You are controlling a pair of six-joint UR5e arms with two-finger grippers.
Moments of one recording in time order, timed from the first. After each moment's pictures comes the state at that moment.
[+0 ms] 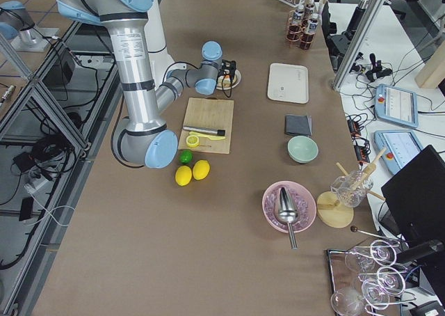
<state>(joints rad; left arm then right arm) -1.54 -1.30 -2.02 -1.56 -2.38 0.07 0.46 -1.28 1.92 -0.99 1.99 1.49</state>
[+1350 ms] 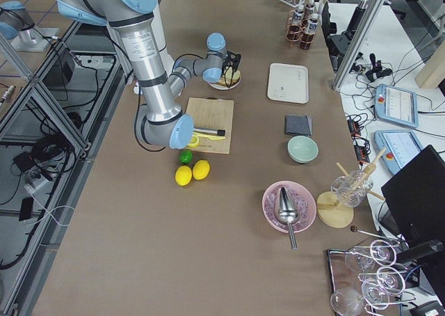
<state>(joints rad) -1.50 -1.33 -2.02 -1.57 -2.38 -0.06 0.40 -1.07 1.73 -0.97 1.86 1.72</state>
